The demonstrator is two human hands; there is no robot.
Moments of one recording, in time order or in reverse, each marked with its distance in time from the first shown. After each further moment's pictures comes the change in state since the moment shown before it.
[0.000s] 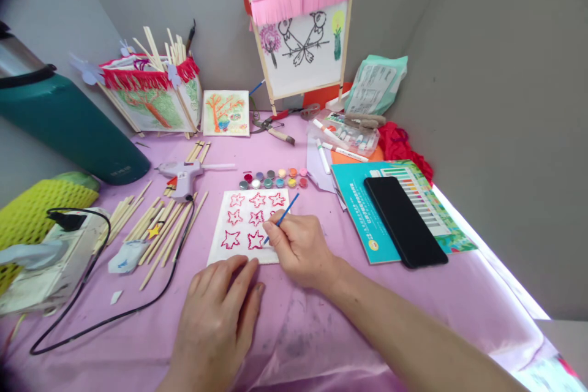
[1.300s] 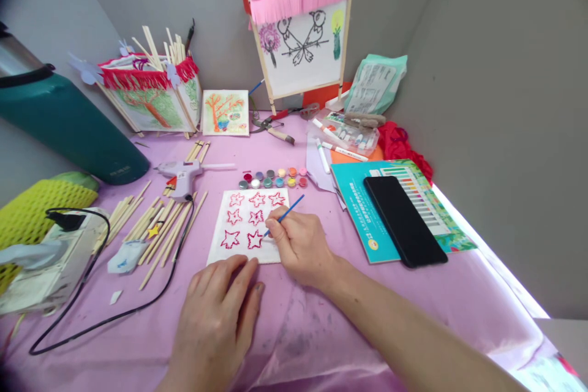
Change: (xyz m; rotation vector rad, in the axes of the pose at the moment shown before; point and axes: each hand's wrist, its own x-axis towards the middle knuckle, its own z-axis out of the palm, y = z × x) left_hand 0.000 0.001 0.000 0.006 0.004 0.006; right_hand 0.000 0.004 0.000 -0.042 0.007 -0.012
